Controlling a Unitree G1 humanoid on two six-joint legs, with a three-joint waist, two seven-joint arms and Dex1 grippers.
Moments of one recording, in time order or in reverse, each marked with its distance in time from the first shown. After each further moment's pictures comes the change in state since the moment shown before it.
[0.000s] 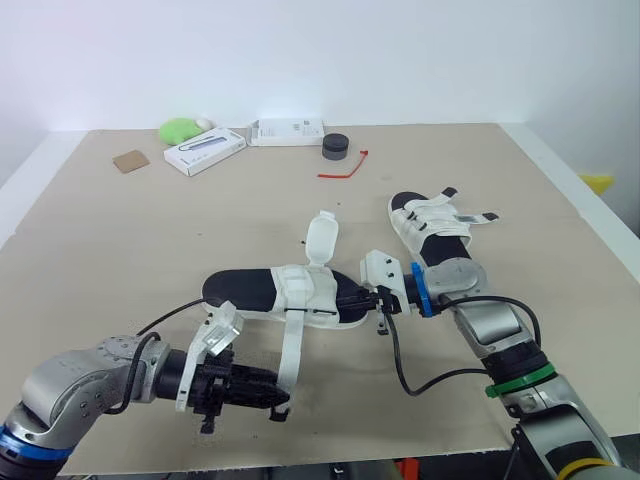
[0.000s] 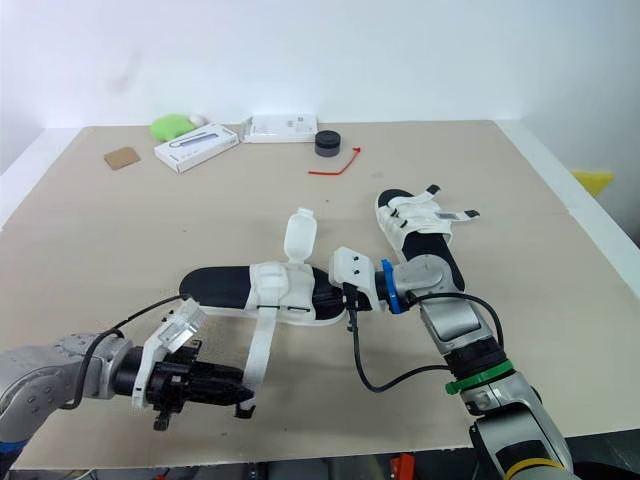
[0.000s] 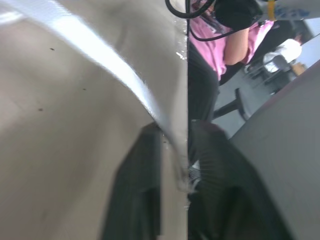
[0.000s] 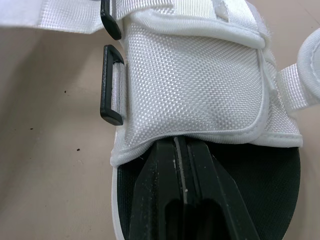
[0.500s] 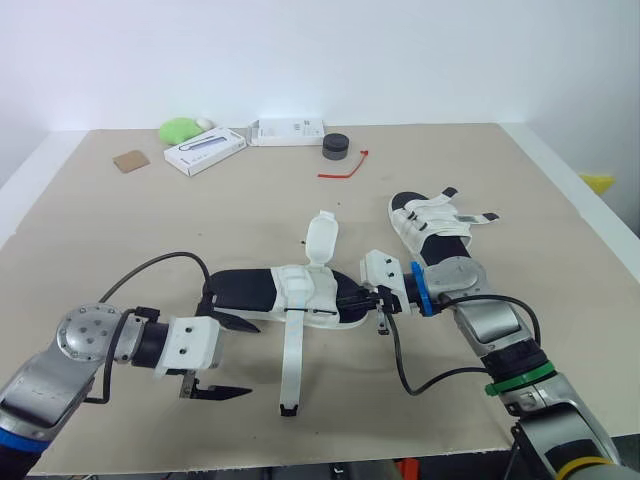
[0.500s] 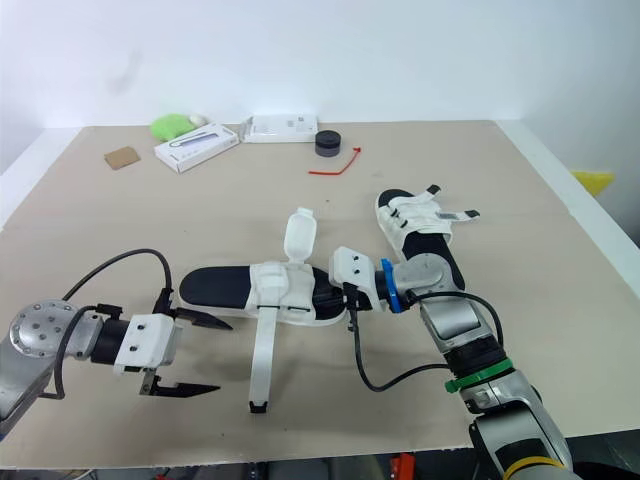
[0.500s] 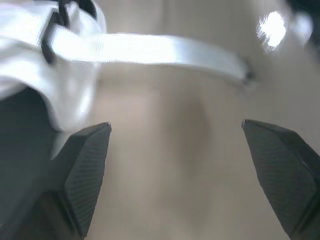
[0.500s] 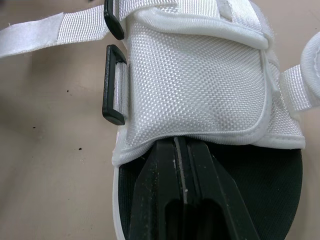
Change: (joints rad) left arm -0.027 0.066 -0.027 0.192 0.668 -1.085 -0.170; right arm -0.009 0.000 0.001 0.015 0.000 -0.009 0.016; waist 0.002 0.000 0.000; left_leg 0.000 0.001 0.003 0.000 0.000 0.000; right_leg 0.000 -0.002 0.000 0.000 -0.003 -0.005
